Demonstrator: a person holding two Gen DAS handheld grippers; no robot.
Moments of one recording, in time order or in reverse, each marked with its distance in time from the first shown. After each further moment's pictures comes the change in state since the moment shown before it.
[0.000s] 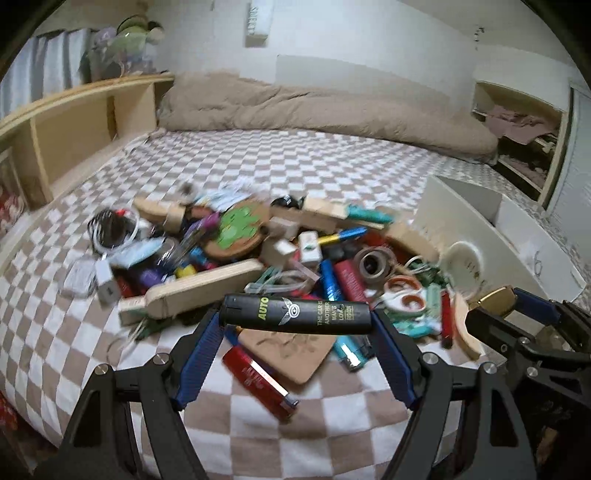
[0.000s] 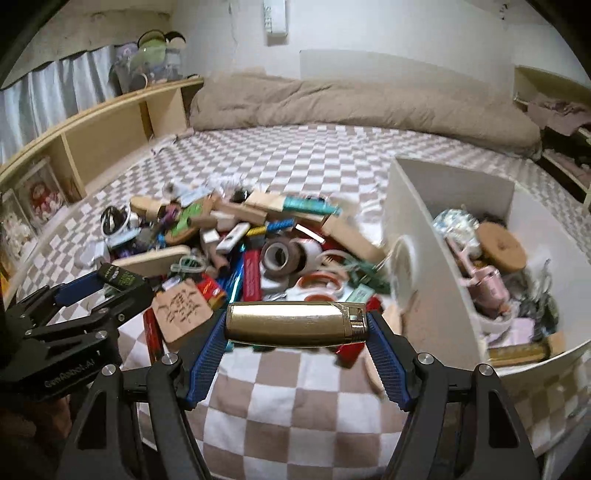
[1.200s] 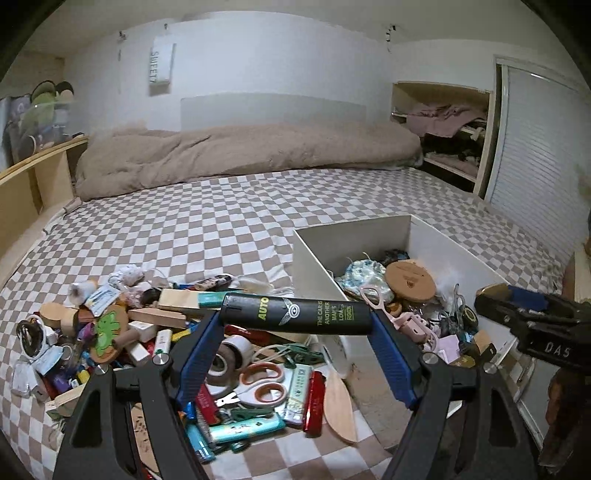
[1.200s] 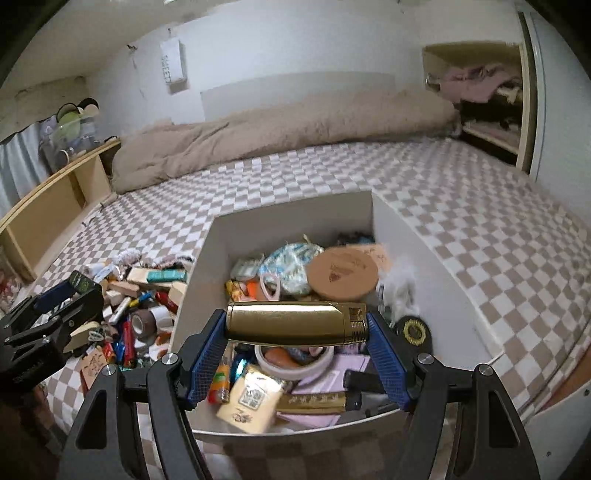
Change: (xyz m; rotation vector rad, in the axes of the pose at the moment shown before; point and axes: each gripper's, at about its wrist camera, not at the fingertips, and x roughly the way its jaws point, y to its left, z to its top) left arm 0.007 -0.149 0.067 0.172 -0.090 -0.215; right arm -0.045 -0.180 0.024 0.225 -0.058 -0.140
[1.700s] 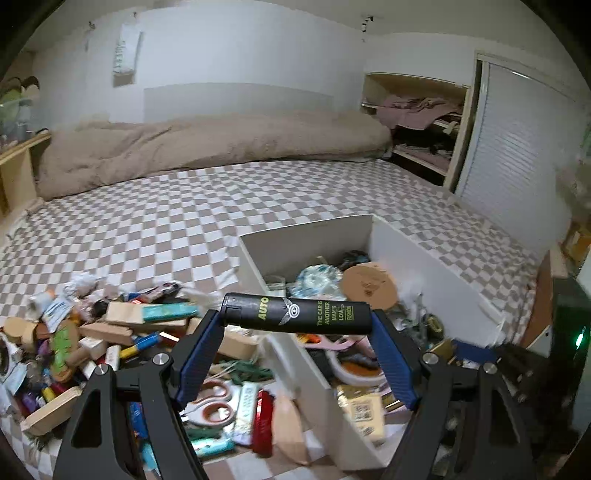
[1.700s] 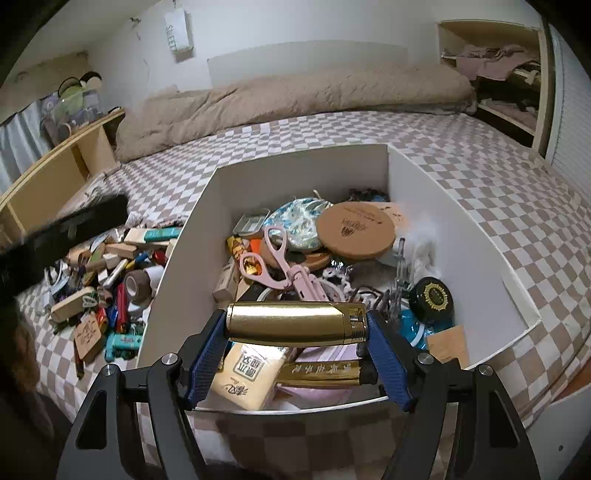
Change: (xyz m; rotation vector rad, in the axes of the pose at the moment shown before) left arm 0.025 -0.030 0.034 0.008 0.050 -0.151; right arm 0.021 -0.001 -0.021 -0.043 0.108 0.025
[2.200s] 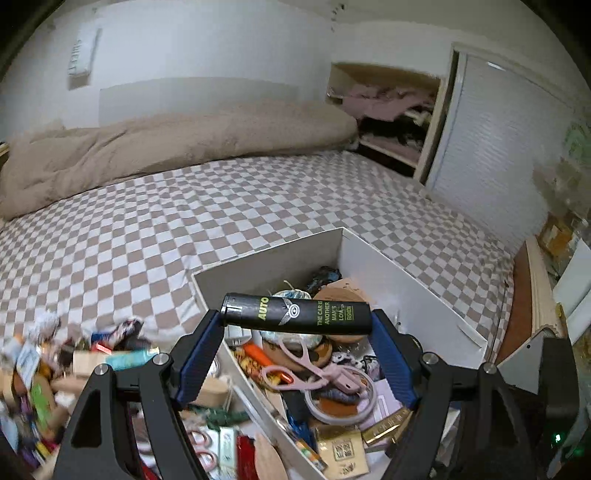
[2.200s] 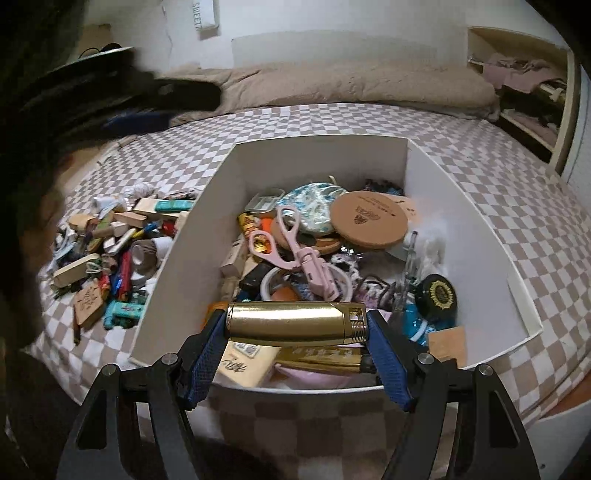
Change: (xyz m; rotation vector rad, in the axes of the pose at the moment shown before) left arm 0.044 -0.013 0.061 0.082 0.067 -0.128; right arm -0.001 0.004 -0.004 -0.097 0.058 0.037
